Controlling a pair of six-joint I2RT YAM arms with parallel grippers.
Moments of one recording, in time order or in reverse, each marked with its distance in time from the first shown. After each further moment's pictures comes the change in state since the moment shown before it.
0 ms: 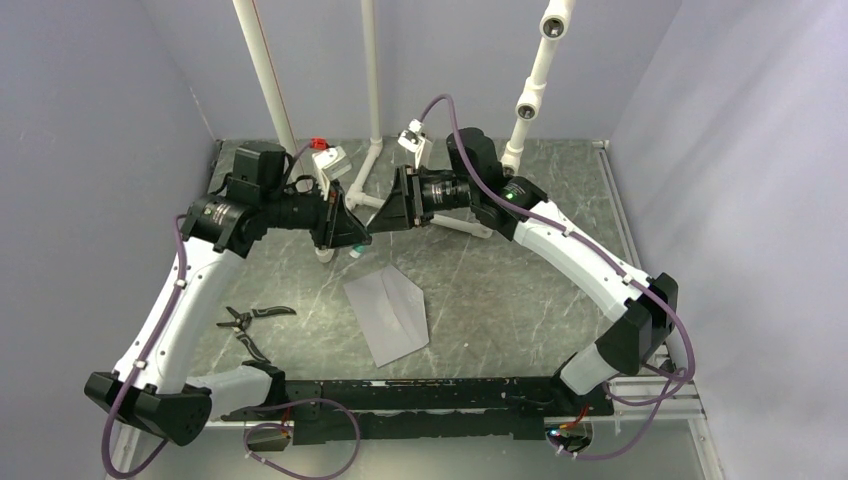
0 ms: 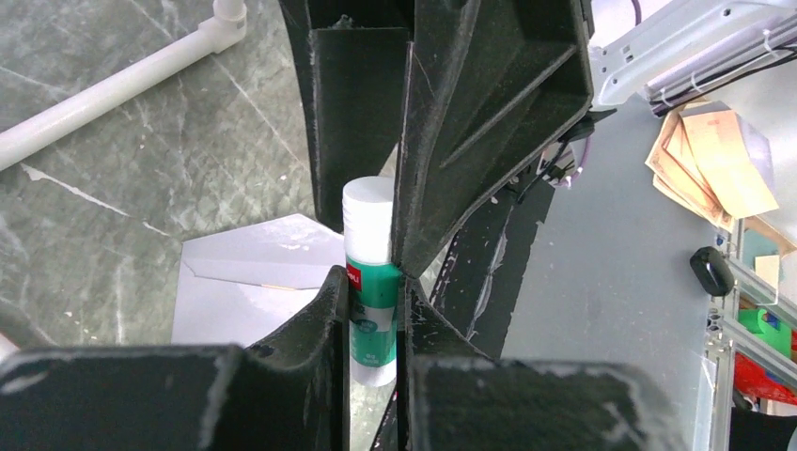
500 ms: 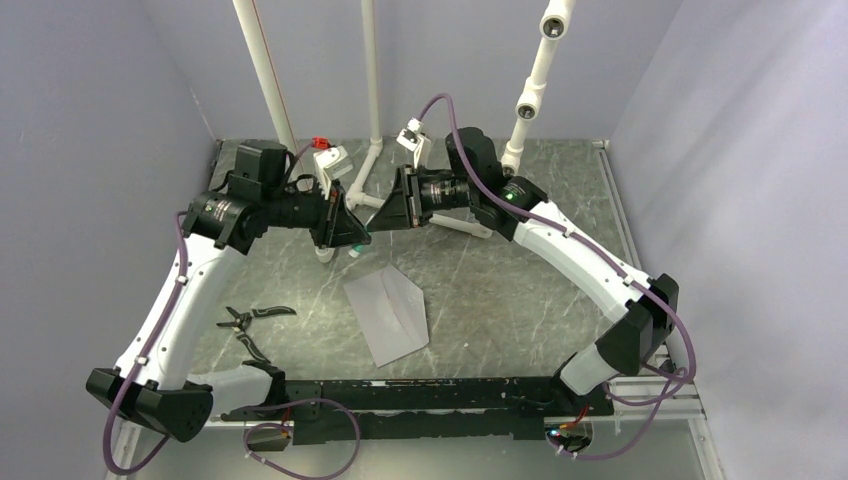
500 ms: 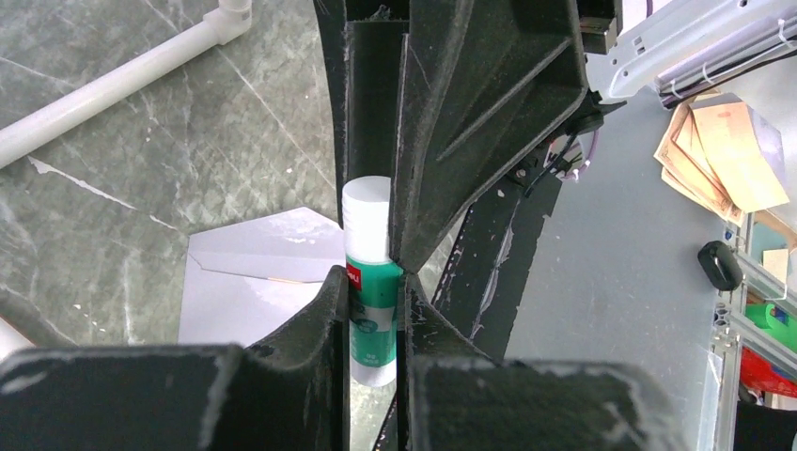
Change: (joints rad) left arm 0.000 0.017 0.025 -0.034 -0.021 0.035; right arm 0.003 0.000 0.010 -0.014 0.012 -0.017
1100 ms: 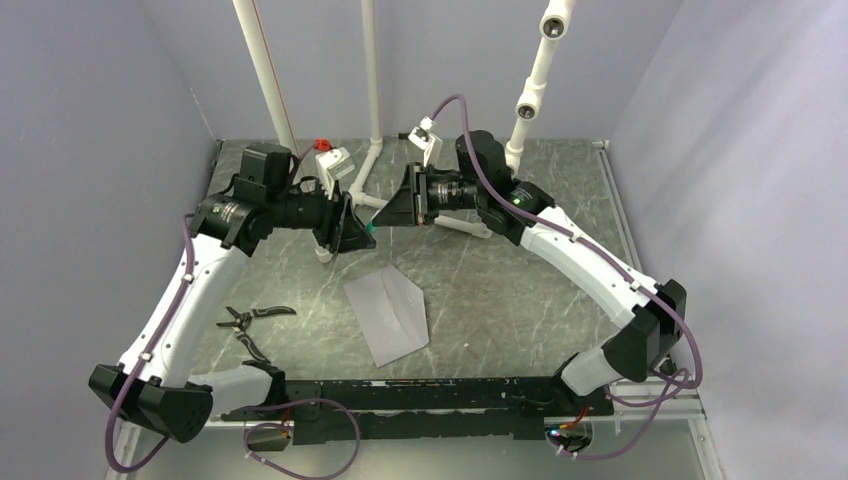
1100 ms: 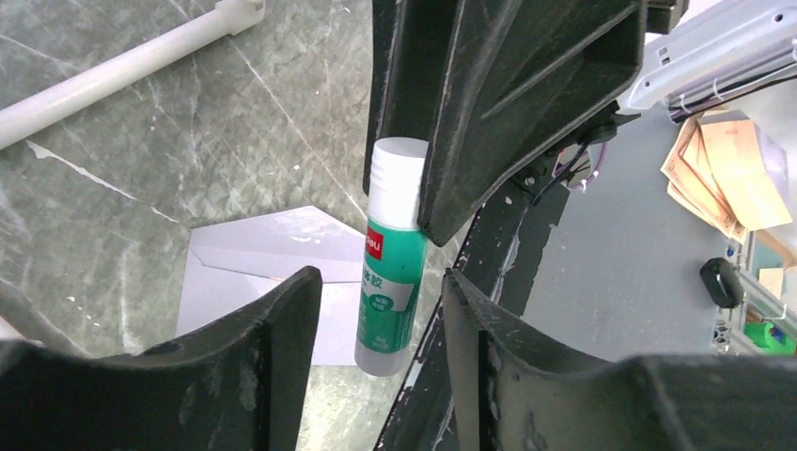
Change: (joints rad) left arm 0.000 -0.001 -0.055 0.061 -0.027 -0.048; right arm -0.013 -0.042 -0.062 0.054 0.057 0.030
